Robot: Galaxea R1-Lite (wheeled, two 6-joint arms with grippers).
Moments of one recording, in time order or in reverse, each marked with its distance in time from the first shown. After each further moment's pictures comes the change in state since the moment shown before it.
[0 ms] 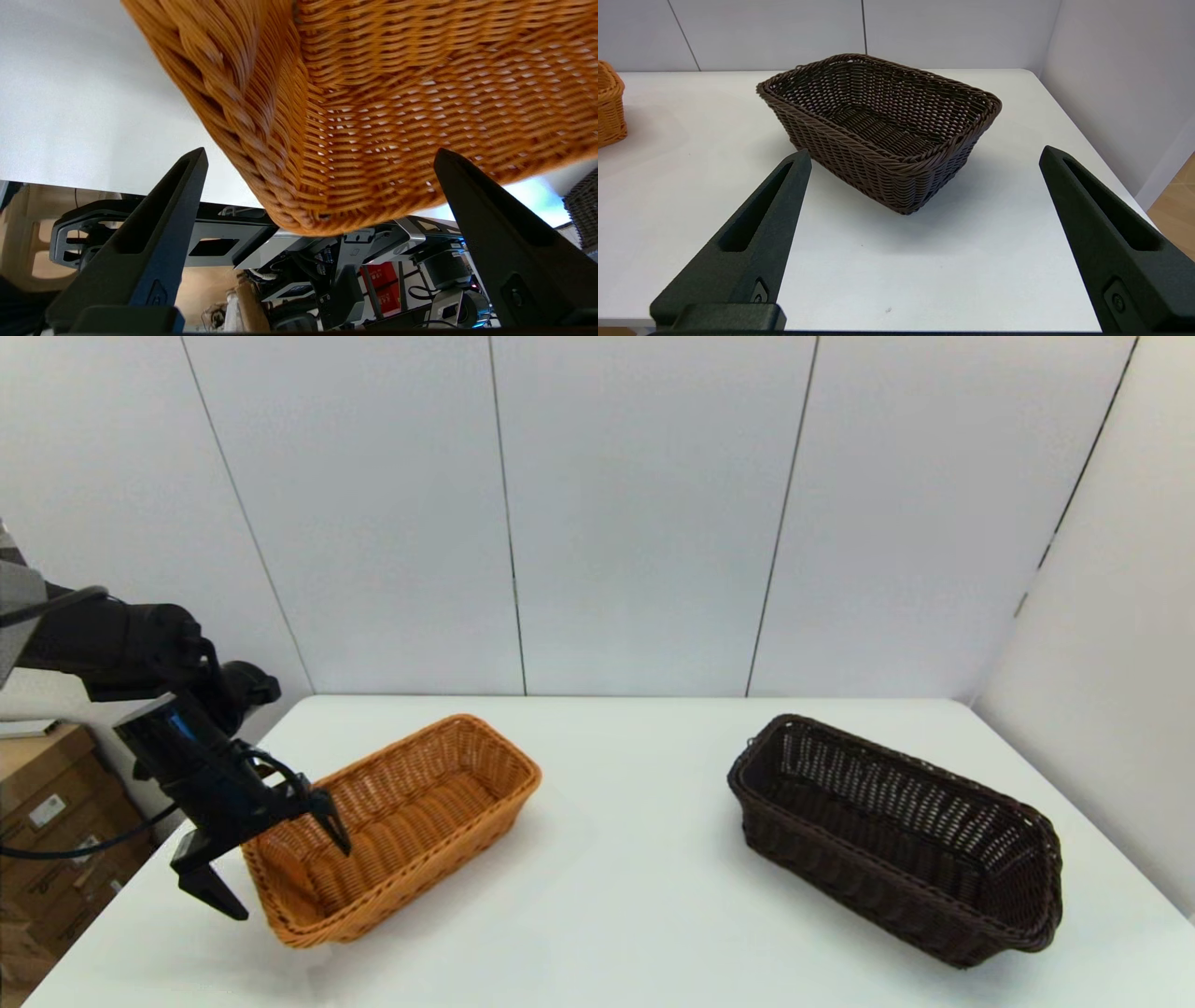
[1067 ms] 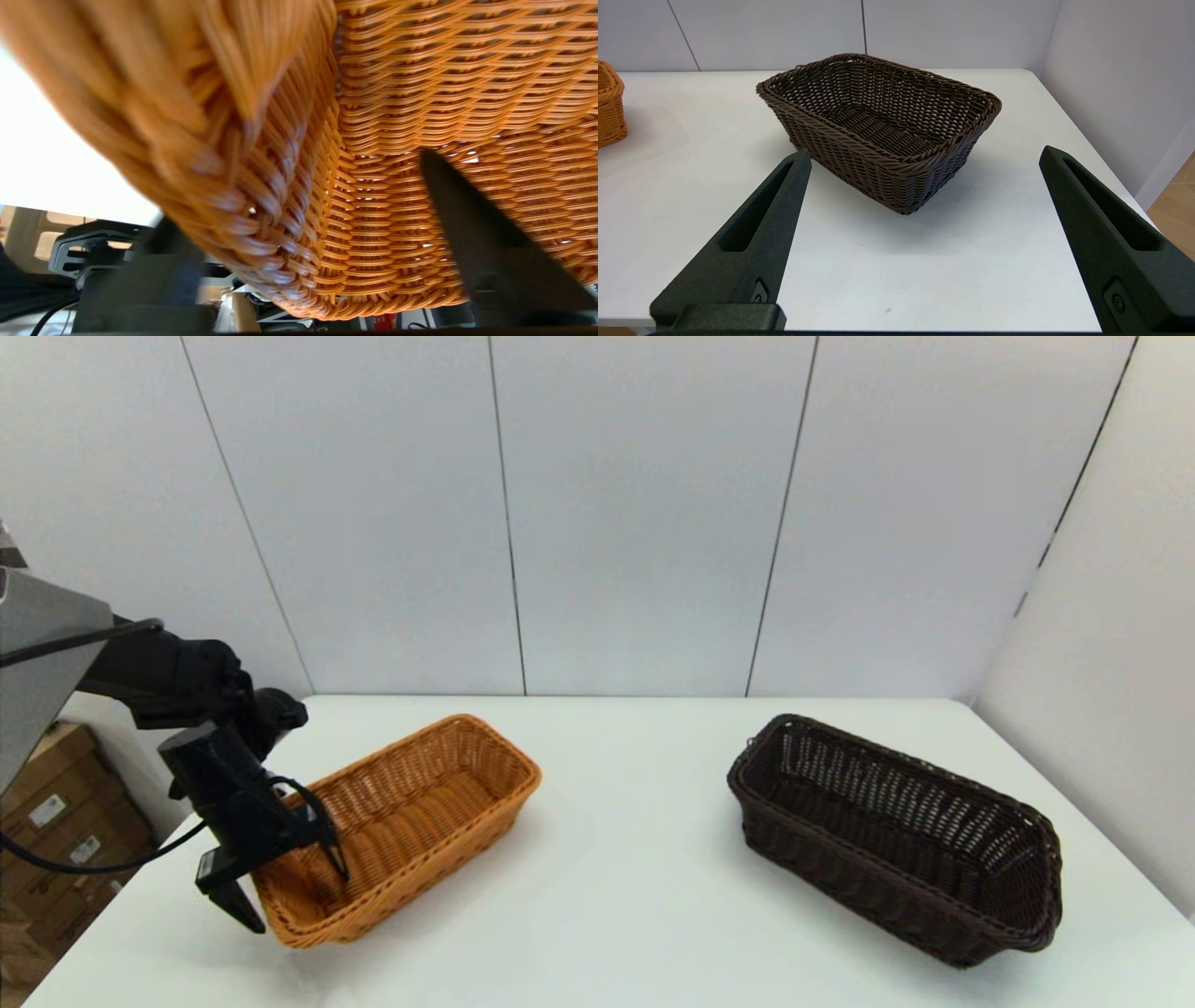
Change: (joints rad) left arm -0.019 0.082 0.046 -0.112 0.088 -0.084; right arm 0.000 0.000 0.000 0.000 0.000 0.000
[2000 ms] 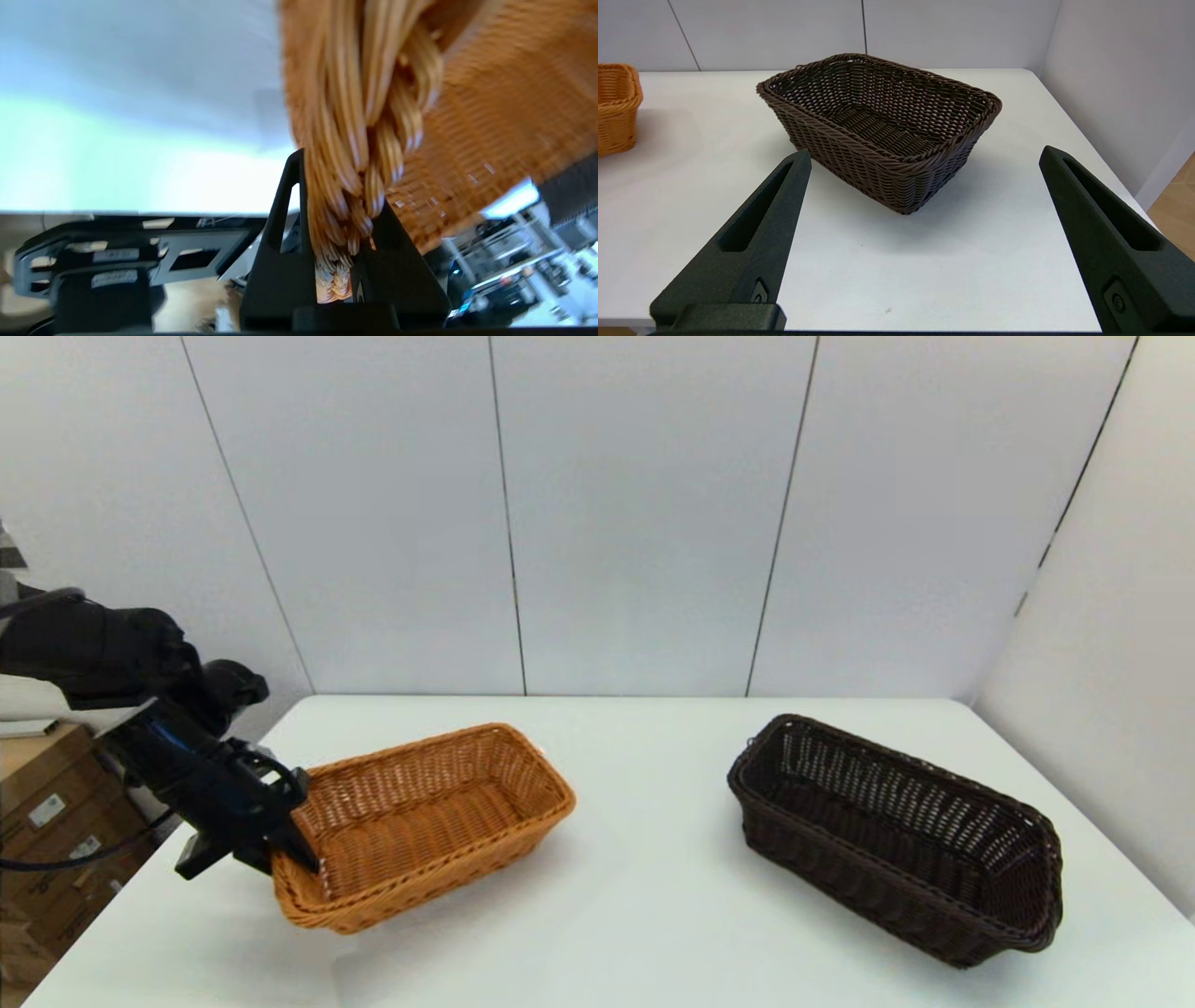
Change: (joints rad) left arm 0.035 -0.157 0.028 0.034 -0.200 0.117; right arm 0.000 0.000 0.000 0.000 0.000 0.000
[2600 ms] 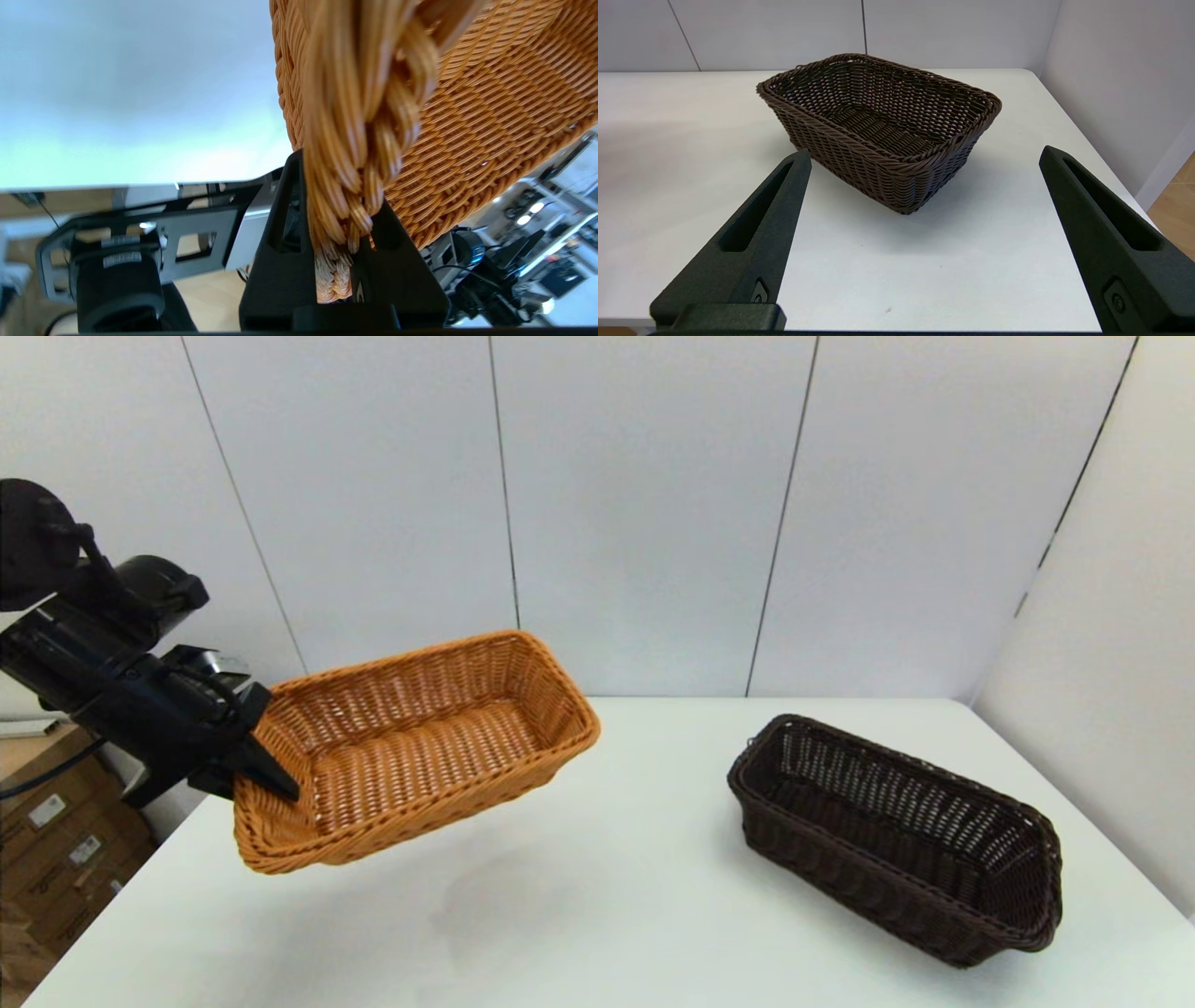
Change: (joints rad) left arm -0.029 -0.164 -0.227 0.216 -0.070 0.112; right arm 0.000 0.000 0.000 0.000 0.000 0.000
